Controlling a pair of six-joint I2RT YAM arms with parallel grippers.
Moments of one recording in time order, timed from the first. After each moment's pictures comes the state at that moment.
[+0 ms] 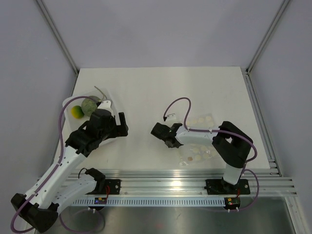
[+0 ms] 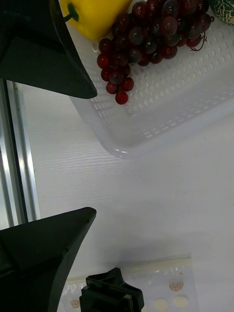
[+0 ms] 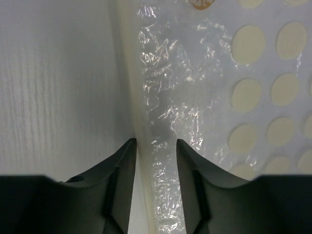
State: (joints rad) left arm -0.52 0.82 0.87 -0.78 -0.21 -0.47; right arm 1.01 1.81 1.10 -0.65 0.57 0.76
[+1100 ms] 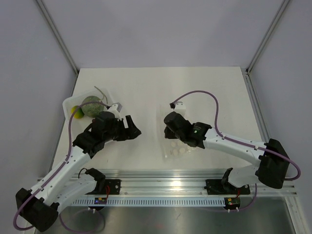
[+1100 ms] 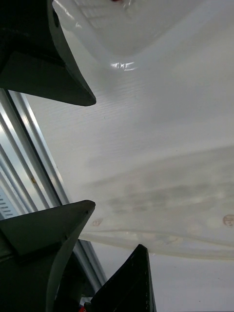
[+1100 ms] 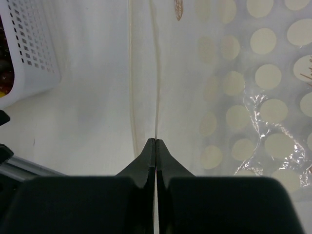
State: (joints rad) left arm -0.52 0.83 0.73 -0.56 0.11 -0.61; right arm 0.99 1.36 1.01 -0.42 0.39 0.79
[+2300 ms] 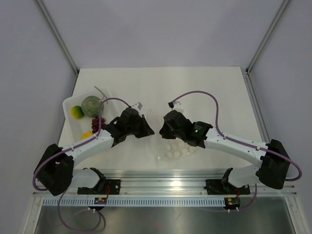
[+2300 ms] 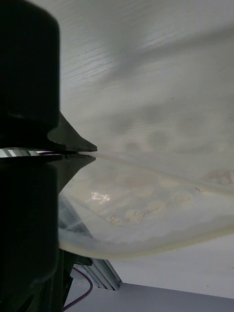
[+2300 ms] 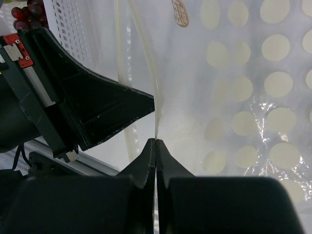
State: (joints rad) left arm -0.65 1.28 0.71 -0.13 0.18 -0.84; right arm 0.99 1.36 1.02 -0.38 0.25 0.85
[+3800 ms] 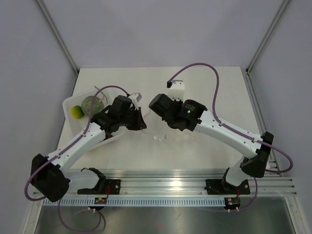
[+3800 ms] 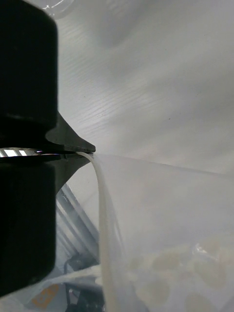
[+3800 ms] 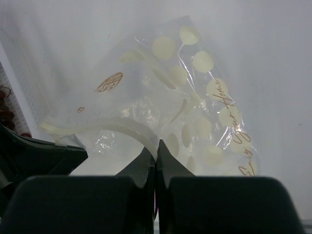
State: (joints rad) left arm -0.58 1.20 0.96 -0.54 0.21 -0.50; right arm 1.06 1.57 1.65 -1.03 0.73 0.88
